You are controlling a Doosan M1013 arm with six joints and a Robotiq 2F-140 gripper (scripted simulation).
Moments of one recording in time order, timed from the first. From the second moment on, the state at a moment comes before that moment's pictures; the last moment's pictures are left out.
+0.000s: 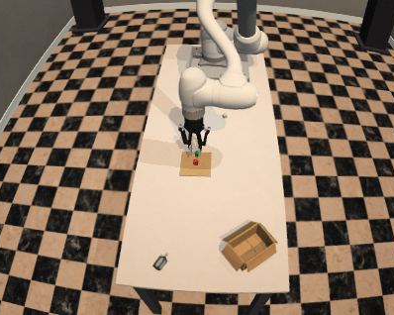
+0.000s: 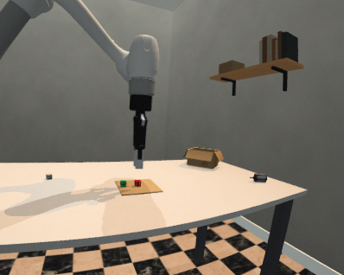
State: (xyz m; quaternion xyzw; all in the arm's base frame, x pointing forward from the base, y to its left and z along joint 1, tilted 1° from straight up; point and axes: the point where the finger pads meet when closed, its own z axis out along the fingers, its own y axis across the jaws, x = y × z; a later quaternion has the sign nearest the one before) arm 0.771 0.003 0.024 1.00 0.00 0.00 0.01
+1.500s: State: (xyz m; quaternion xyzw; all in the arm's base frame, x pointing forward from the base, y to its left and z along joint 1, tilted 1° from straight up) arm 0.755 0.012 0.049 1.00 -0.07 0.00 0.01
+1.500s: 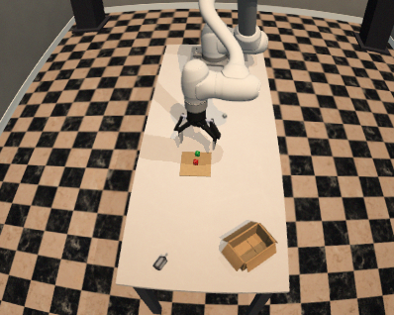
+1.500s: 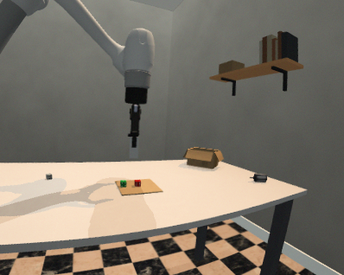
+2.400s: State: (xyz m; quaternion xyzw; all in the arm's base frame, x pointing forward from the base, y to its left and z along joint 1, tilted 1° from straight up) arm 0.632 0.065 0.050 0.84 -0.54 0.00 0.00
